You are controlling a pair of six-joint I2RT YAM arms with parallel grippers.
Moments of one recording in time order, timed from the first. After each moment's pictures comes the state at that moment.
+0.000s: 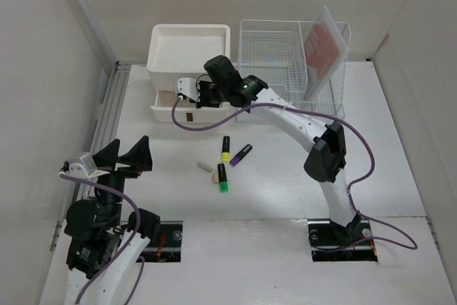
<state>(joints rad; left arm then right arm) -0.40 0.03 0.69 -0.39 -0.34 -0.34 0.84 2.16 2.18 -0.64 -0.21 -0.86</state>
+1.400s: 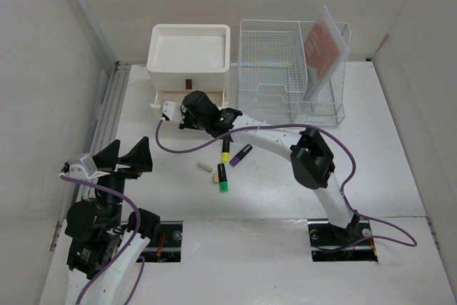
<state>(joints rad) -0.40 0.02 0.68 -0.39 -0.34 -0.34 0.98 2.19 1.91 -0.29 0.17 -0.67</state>
